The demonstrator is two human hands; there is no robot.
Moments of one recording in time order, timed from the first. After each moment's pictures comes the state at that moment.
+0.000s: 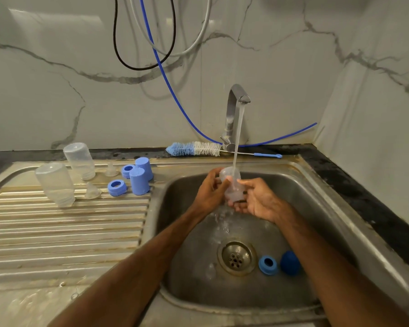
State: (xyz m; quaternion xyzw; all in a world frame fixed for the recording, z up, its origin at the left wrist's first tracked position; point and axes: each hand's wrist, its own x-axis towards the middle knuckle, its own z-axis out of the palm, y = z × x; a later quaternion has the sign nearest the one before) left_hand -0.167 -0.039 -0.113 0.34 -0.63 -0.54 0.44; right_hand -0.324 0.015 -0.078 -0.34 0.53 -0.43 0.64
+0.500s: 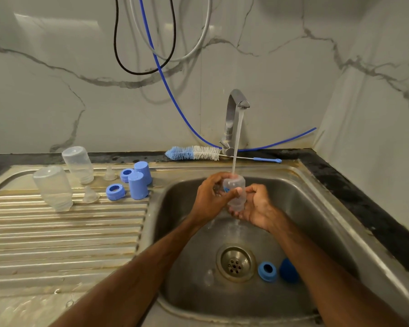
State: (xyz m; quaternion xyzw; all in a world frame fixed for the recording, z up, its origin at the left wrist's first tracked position) left_hand -0.166 -0.033 -0.110 0.31 -0.72 -0.38 0.49; right_hand -0.320 0.011 -0.089 -0.25 0.51 -0.49 0.66
